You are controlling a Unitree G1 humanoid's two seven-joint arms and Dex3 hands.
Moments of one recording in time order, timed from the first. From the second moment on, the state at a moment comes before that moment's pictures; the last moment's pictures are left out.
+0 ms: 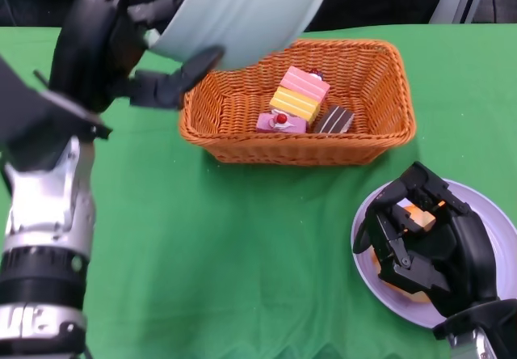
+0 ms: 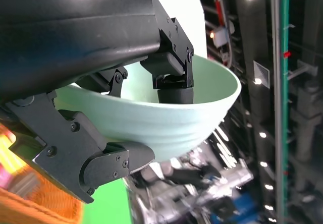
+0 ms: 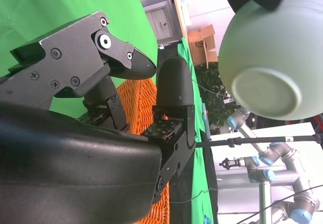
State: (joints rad) left arm -0.66 0.11 0.16 0.47 -0.14 -0.62 -0.49; right arm -0.04 0.13 -0.03 0.21 0.33 -0.34 0.40
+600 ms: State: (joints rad) left arm -0.46 0.20 0.25 0.57 0.35 -1.26 -0.12; right arm -0.06 0.11 -0.04 0.19 0.33 -0.30 0.37
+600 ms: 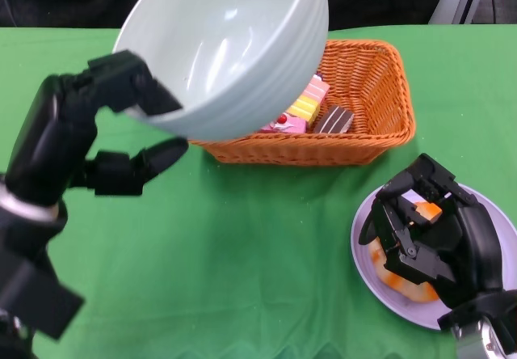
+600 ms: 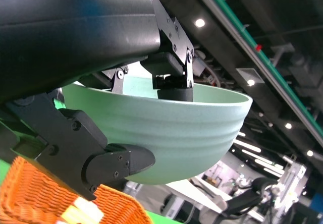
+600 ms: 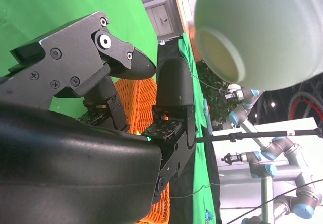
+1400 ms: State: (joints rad) left arm -0.30 0.37 0.07 0.62 1.25 -1.25 1.04; right arm -0.09 0.11 -0.06 0.22 0.33 -0.31 0.37
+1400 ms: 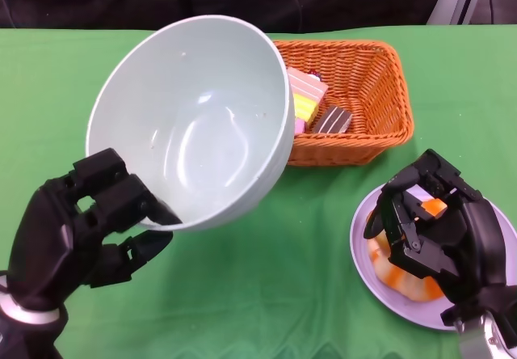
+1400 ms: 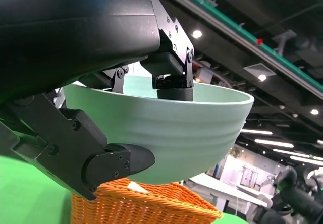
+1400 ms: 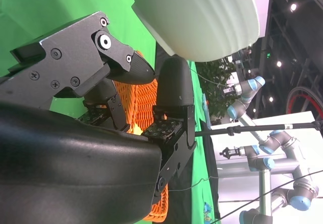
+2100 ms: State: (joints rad) left arm -0.27 0.55 -0.55 0.77 1.34 -0.90 1.52; right arm -0.08 0.11 -0.07 0.22 0.35 -0.29 0.38
